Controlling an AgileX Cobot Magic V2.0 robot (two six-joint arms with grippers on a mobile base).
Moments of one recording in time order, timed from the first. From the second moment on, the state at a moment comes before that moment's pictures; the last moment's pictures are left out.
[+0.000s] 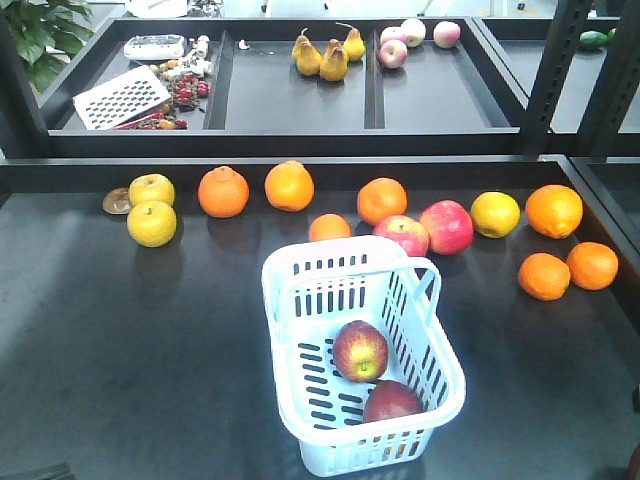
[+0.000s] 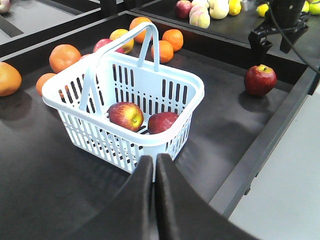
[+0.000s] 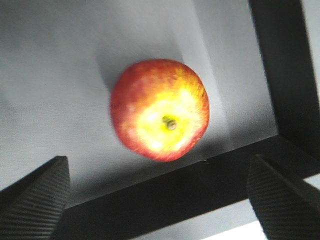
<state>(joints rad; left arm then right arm) -0.46 0.33 -0.37 -0.70 0.62 0.71 -0.38 1.58 -0.75 -0.14 0.80 0.03</state>
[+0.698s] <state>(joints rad) -0.46 0.33 -0.37 -0.70 0.63 0.71 -0.38 1.83 -0.75 -0.20 0.65 0.06</state>
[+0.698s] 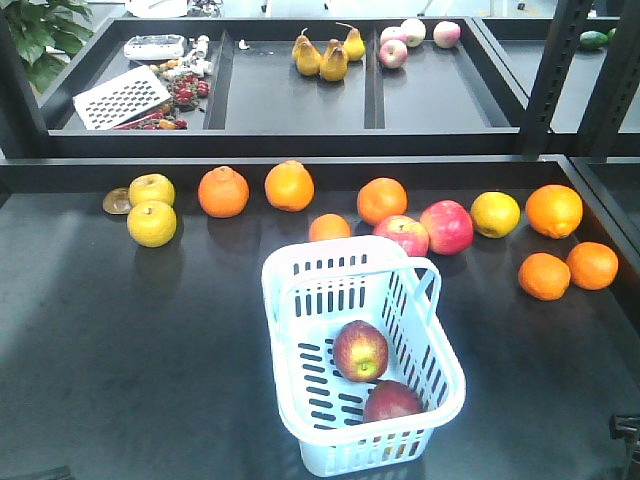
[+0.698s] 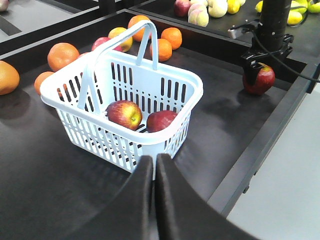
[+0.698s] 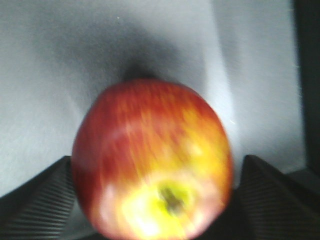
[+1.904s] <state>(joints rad) -0.46 0.33 -0.37 -0.70 0.63 0.71 0.24 1.27 -0.88 0.52 0.80 -0.40</state>
